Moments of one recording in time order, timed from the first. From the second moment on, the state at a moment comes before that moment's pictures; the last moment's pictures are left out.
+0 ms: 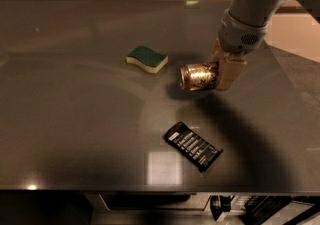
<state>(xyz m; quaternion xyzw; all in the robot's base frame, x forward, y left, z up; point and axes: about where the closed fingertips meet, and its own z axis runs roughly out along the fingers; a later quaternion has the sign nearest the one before) 0.543 -0.151 0.886 -0.73 0.68 0.05 0.08</state>
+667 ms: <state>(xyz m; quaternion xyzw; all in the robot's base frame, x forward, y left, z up) 0.505 -0.155 0.864 -0.71 0.70 0.07 0.05</state>
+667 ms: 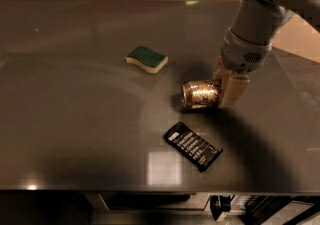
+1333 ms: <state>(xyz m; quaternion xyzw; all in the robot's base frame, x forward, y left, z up) 0.478 -0.151 0.850 -0.71 0.70 0.10 0.04</state>
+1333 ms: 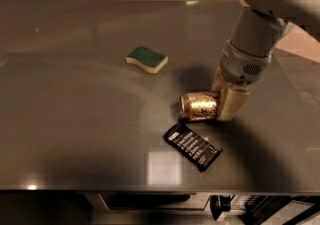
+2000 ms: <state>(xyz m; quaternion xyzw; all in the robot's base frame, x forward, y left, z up) 0.471 -0.152 0.843 -0.70 0.71 0.10 0.04</state>
